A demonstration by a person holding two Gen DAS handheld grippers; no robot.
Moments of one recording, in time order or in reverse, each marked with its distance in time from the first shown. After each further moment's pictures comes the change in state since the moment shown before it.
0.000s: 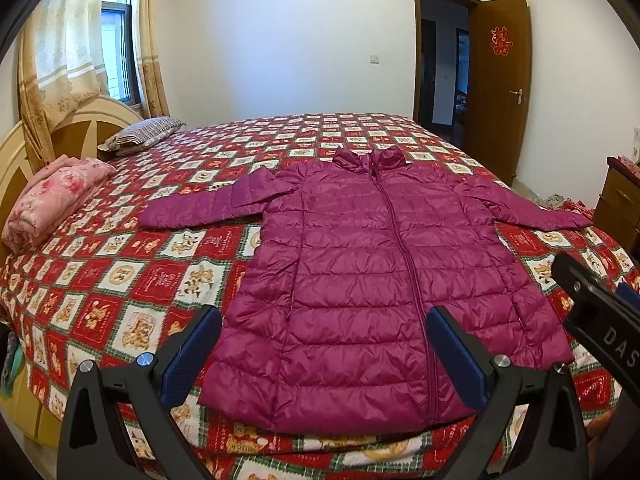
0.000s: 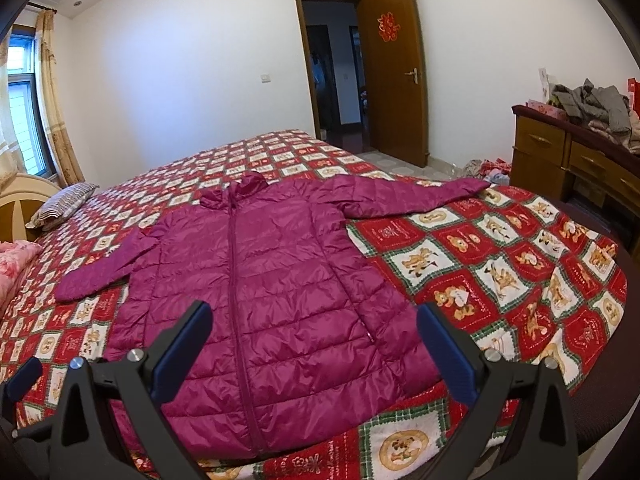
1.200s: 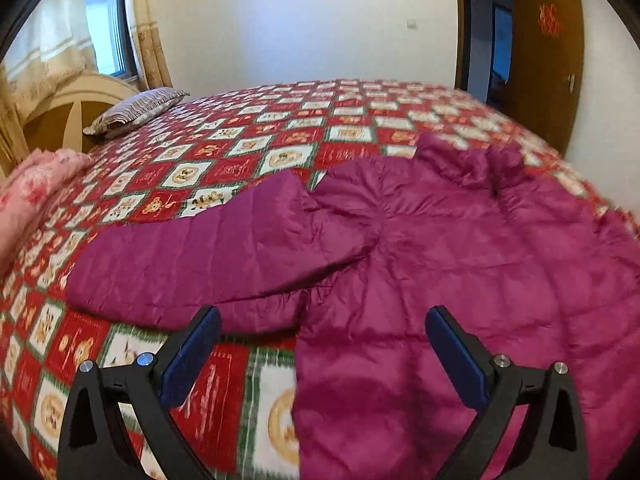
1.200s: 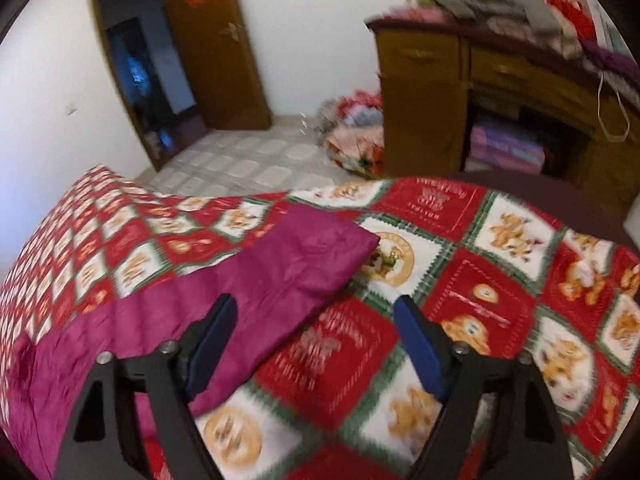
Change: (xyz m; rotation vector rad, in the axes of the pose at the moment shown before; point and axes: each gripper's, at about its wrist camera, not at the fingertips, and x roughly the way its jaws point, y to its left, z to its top) left arm 0.288 0.077 0.113 -0.014 0.126 0.097; right arm 0.281 -0.274 0.156 0.450 0.183 -0.440
